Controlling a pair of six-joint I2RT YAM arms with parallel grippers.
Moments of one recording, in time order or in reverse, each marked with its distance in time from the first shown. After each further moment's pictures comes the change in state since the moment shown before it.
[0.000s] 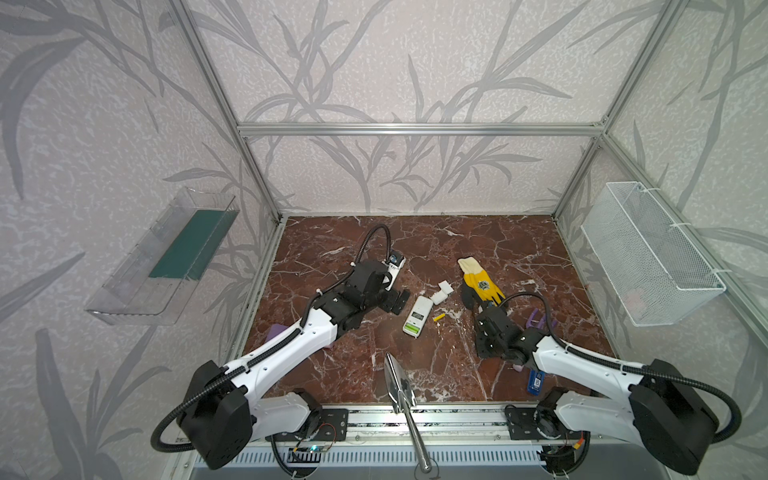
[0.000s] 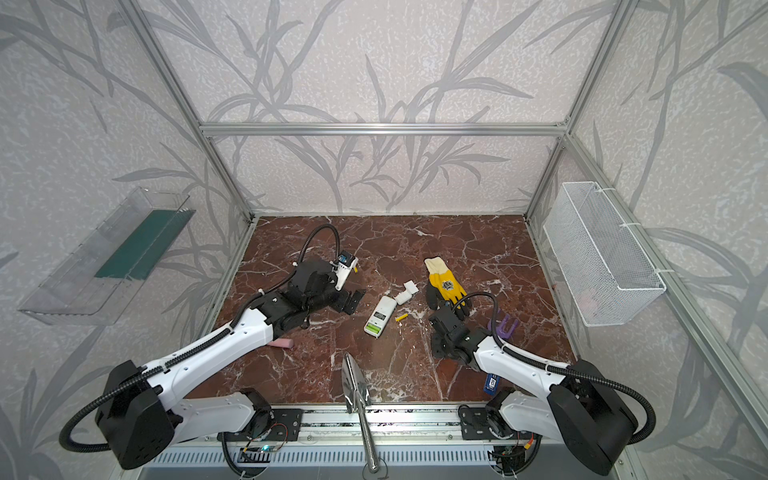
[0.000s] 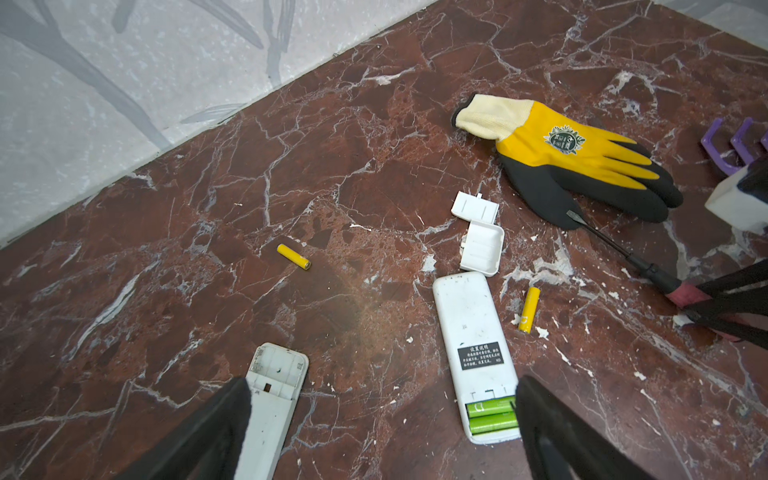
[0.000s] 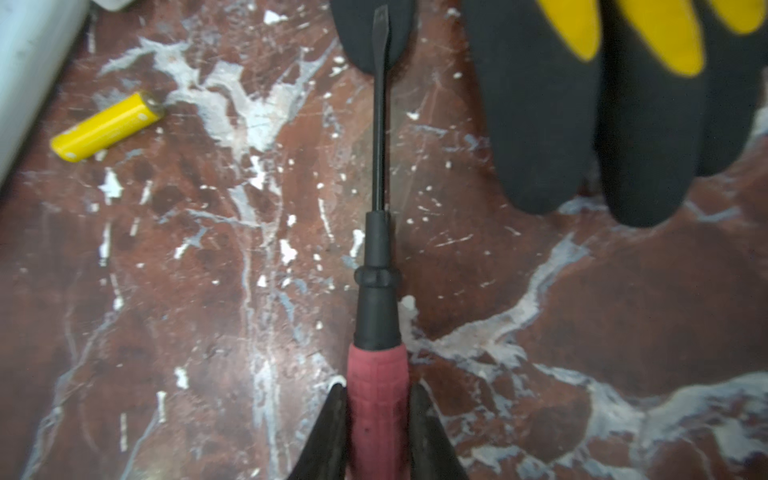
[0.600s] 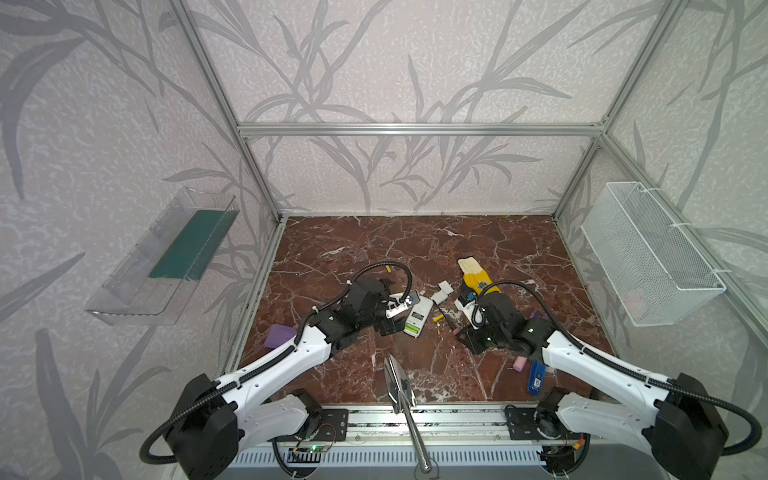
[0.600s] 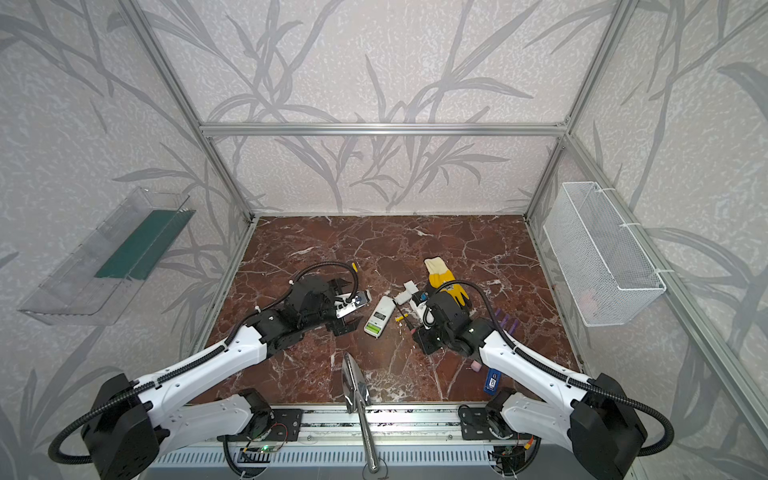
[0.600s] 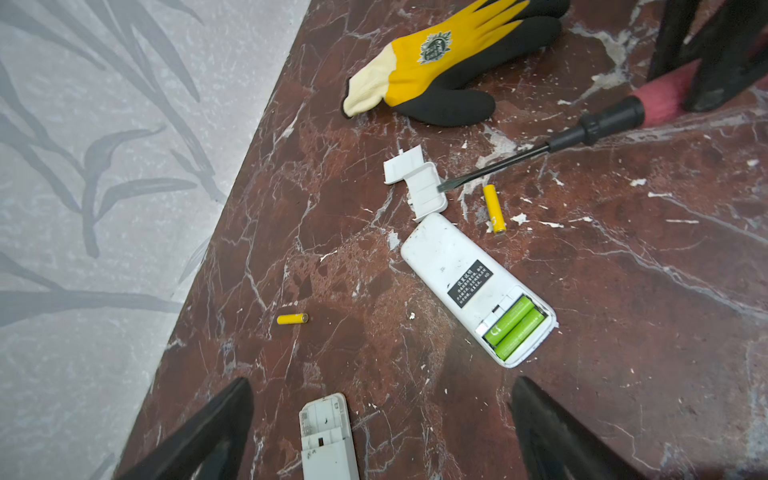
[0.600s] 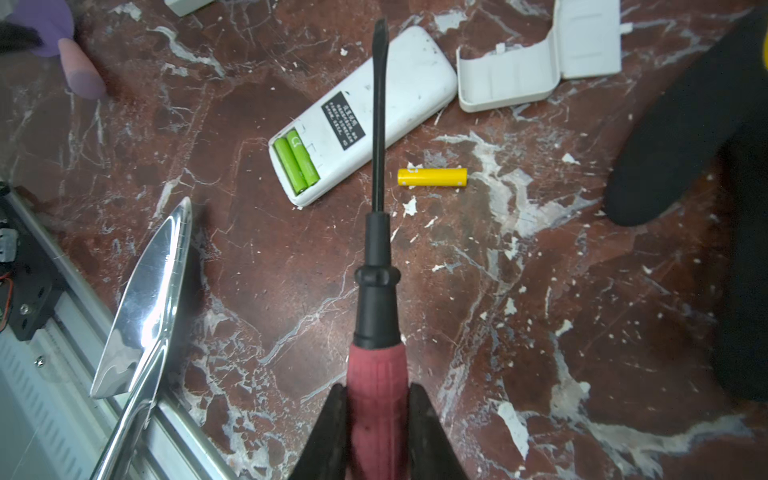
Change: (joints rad) left arm -0.068 -0.085 -0.172 0.104 0.139 0.656; right arm 0.018 -0.063 0.180 -0.085 -0.324 -0.314
